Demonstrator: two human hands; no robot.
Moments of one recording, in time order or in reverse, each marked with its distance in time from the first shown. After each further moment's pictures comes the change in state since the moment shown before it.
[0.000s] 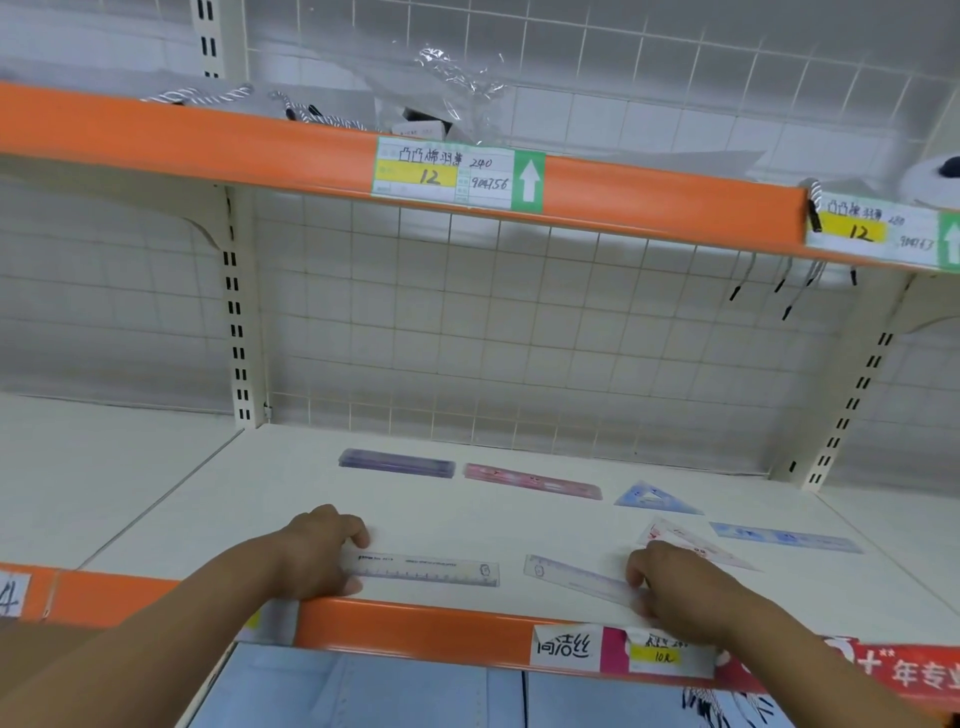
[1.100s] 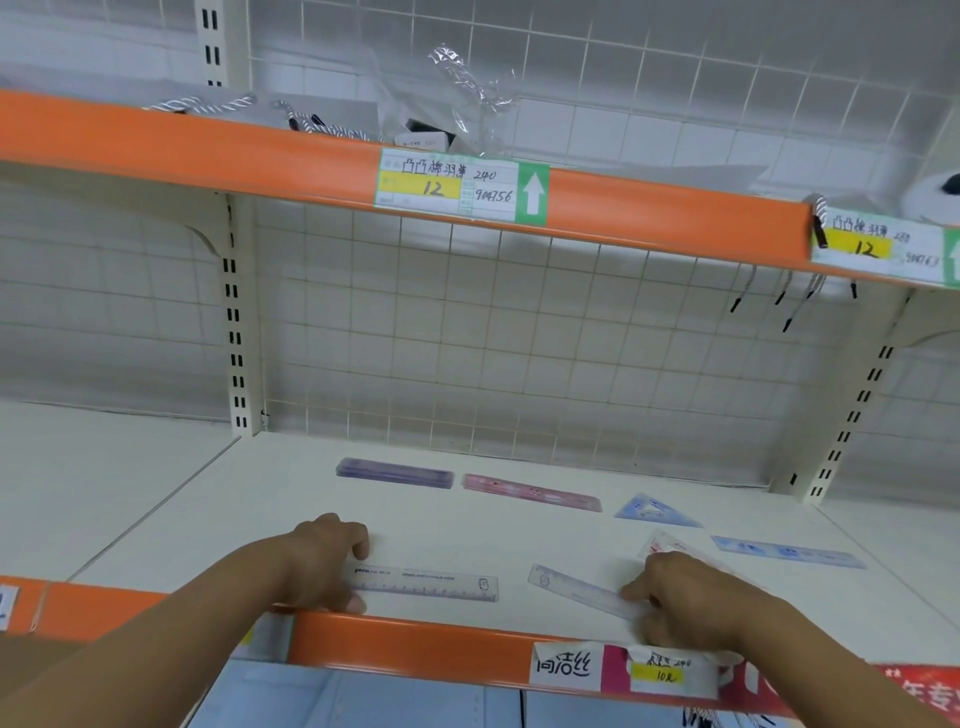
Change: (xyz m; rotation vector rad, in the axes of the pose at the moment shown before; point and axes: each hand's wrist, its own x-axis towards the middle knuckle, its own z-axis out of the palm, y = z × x) left_hand 0.006 0.004 -0.006 0.026 -0.059 0.013; right_hand 0.004 0.011 -0.010 0.049 0.000 -0.173
